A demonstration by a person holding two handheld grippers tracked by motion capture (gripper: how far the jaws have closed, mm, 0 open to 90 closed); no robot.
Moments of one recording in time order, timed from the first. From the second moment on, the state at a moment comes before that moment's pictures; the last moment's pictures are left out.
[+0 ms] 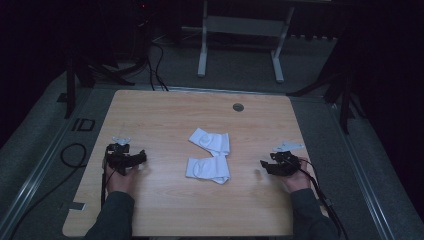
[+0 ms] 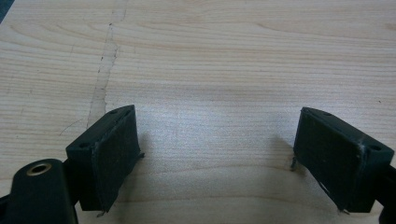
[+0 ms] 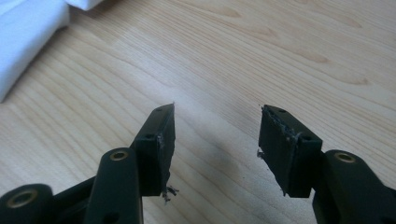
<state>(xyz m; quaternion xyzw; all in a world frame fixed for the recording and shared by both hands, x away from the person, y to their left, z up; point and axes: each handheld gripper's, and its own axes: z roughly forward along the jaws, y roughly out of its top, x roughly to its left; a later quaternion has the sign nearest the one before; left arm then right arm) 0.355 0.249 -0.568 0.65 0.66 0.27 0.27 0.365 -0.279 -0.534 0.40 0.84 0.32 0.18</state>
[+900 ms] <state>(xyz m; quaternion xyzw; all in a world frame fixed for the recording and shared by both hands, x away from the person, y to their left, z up) 0.353 0.250 -0.567 0.66 0.65 0.27 0.27 0.335 -0.215 -0.510 0.29 0.88 0.33 0.15</state>
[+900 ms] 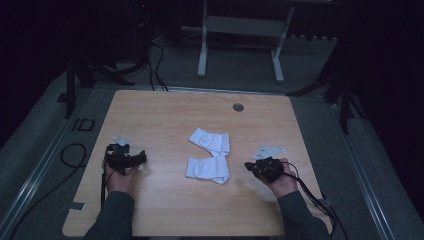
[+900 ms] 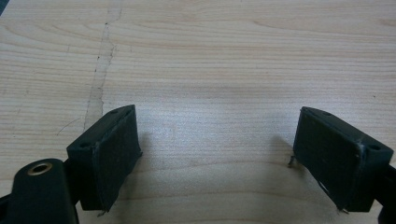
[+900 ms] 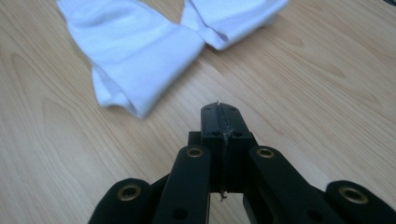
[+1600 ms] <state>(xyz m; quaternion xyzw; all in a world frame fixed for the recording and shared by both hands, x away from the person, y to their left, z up) 0.348 0.242 -0.563 0.67 0.63 0.26 0.28 0.345 -0.122 -0.512 0.22 0.92 0.30 0.15</state>
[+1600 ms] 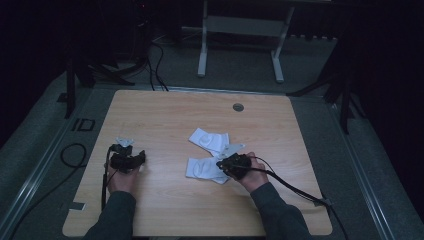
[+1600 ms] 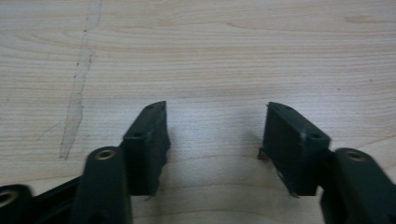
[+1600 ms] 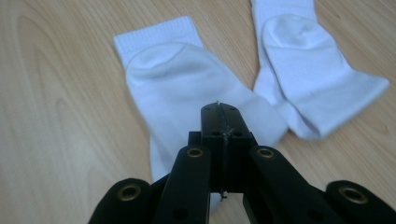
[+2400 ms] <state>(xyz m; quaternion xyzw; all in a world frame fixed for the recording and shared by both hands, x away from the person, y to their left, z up) 0.347 0.241 -0.564 0.68 0.62 0.26 0.29 0.334 -0.103 -0.538 0.12 0.96 0.25 0.10</state>
